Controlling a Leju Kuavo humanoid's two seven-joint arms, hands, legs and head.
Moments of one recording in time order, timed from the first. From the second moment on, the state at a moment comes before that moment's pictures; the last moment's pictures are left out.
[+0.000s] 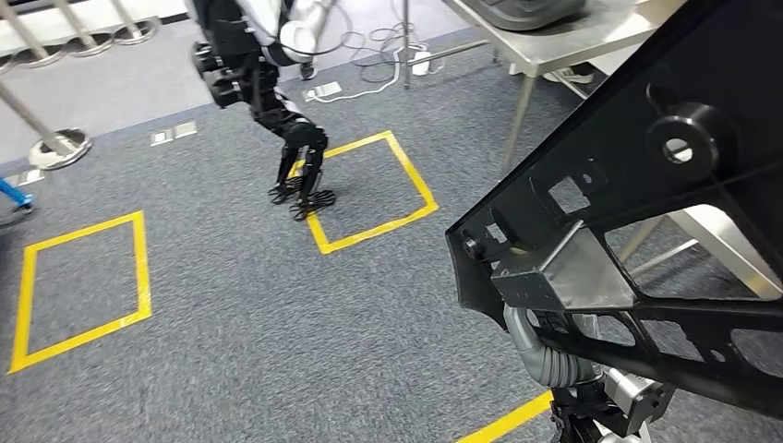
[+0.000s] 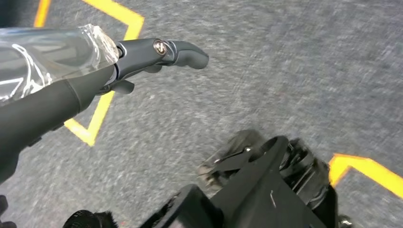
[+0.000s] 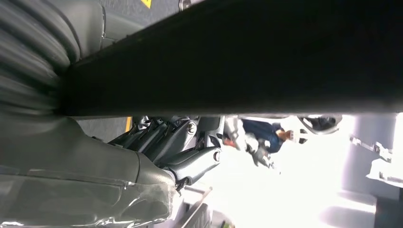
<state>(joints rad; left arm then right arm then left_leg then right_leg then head) -0.10 -0.03 -1.01 -0.23 0.66 0.40 -0.13 0.06 -0.47 0.40 -2.16 -0.18 -0.51 -0.13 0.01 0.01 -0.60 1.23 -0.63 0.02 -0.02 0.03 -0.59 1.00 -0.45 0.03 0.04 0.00</state>
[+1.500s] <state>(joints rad) -0.09 -0.04 -1.01 -0.23 0.67 0.41 -0.12 0.05 -0.48 0.40 -2.16 -0.18 -0.49 -0.13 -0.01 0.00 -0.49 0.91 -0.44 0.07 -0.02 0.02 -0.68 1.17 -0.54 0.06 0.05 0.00</state>
